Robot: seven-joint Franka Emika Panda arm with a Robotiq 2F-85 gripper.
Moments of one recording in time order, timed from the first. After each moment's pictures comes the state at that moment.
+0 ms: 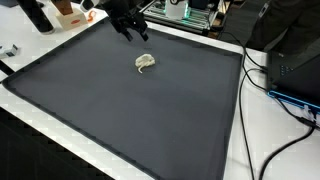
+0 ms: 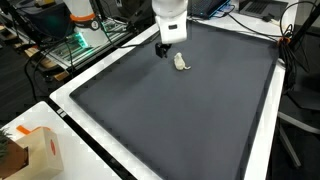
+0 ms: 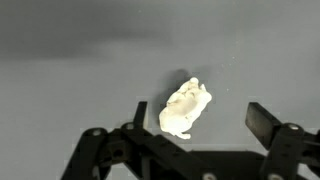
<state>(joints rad) -0.10 0.28 0.00 -2.09 0.44 2.09 -0.29</state>
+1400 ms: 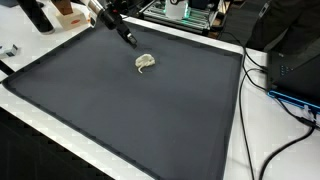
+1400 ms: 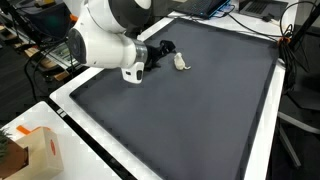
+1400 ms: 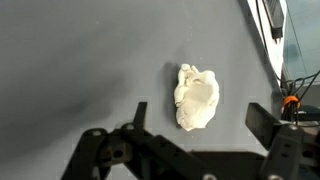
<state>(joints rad) -0.26 0.41 -0.09 -2.20 1.08 1.98 -0.54</state>
